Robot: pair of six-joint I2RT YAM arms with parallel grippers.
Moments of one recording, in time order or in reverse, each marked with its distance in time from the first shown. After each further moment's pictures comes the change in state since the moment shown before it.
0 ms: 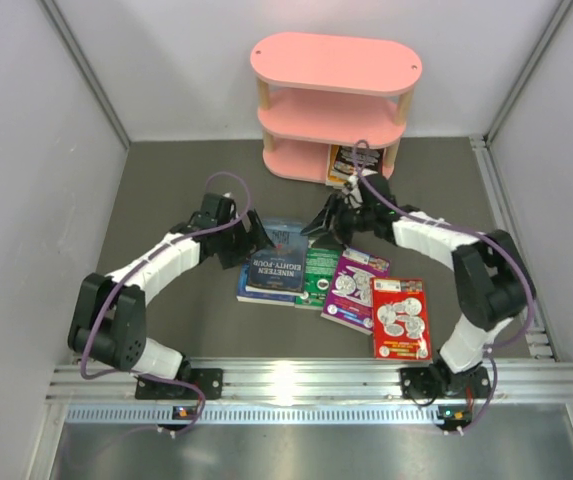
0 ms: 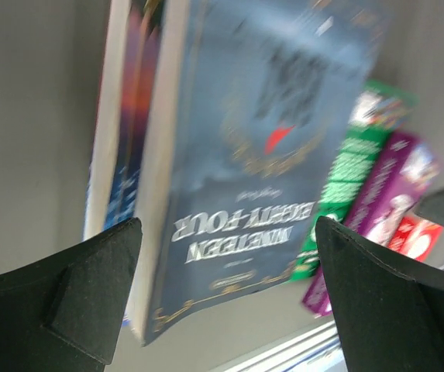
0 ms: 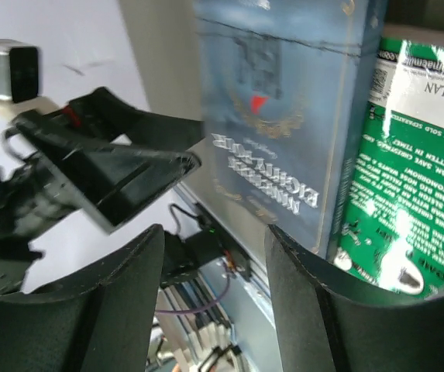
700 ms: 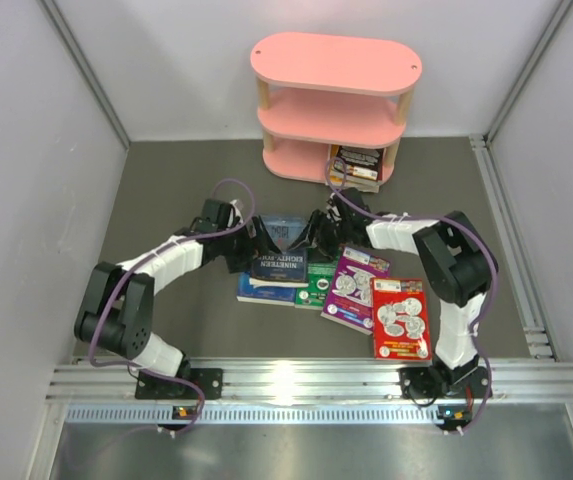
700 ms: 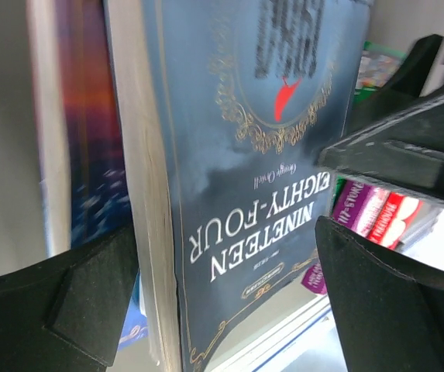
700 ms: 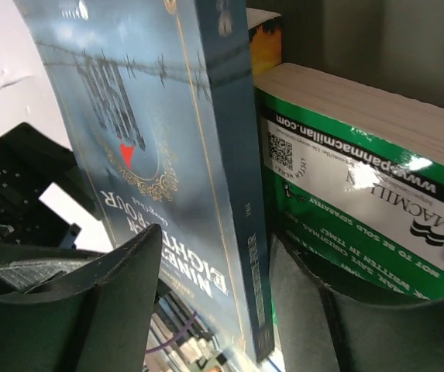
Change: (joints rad) left arm 0.016 0.067 -0.100 0.129 0.181 0.043; right arm 0.119 0.269 0.059 0.043 0.101 -0.006
